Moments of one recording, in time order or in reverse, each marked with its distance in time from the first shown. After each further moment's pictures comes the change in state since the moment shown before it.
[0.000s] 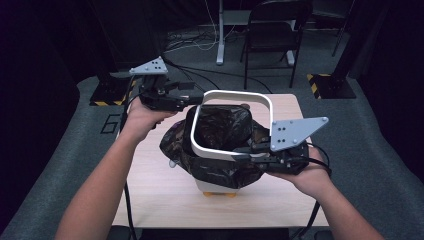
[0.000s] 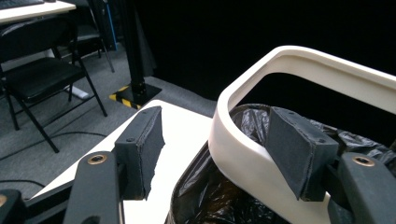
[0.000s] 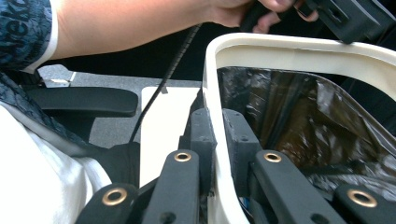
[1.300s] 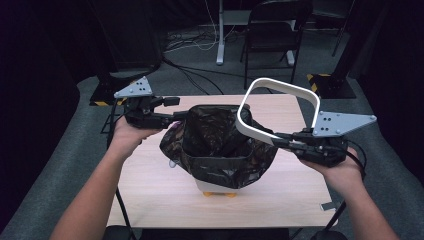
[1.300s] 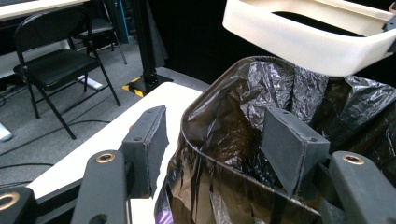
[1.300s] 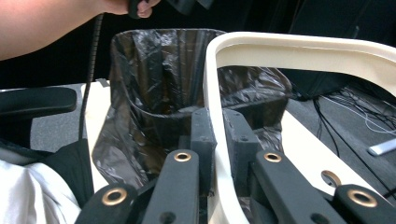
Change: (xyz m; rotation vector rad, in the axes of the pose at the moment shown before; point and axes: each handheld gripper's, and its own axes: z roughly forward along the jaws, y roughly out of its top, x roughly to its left) left arm -0.004 -0.045 -0.028 0.028 0.054 0.022; right arm -0.026 -0.045 -0.059 0.001 -0.245 0.136
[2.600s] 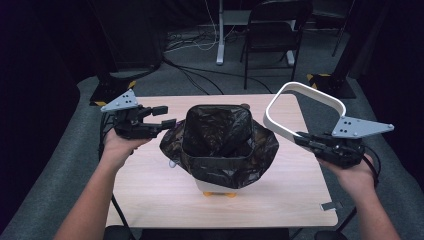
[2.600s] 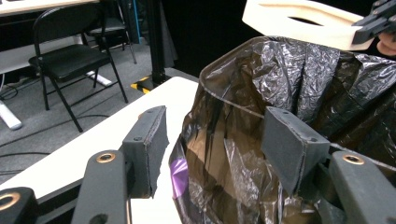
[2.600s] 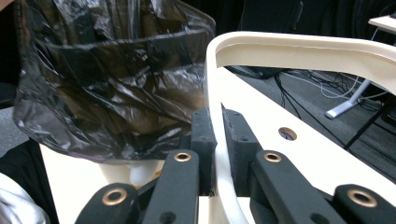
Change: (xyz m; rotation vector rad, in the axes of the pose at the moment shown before) left arm 0.006 -0.039 -0.022 -0.031 0.046 -0.052; right arm -0.028 -0.054 -0.020 0.022 -0.174 0.100
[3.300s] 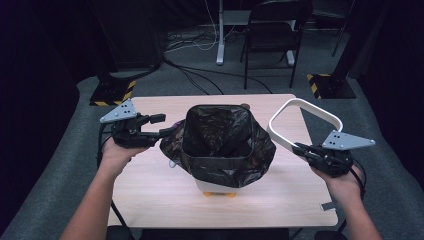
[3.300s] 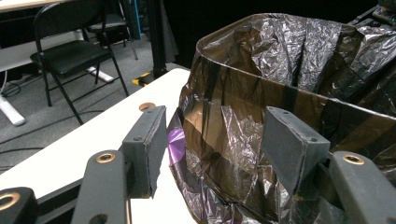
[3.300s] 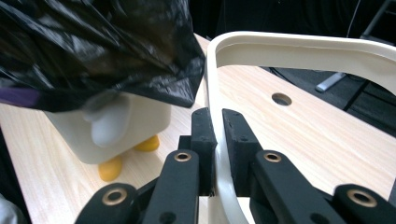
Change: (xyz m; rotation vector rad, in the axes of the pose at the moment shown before) left arm -0.005 -0.020 -0.003 0.012 -0.003 0.017; right arm -0.005 -0.058 0.025 0.042 -0.068 0.081
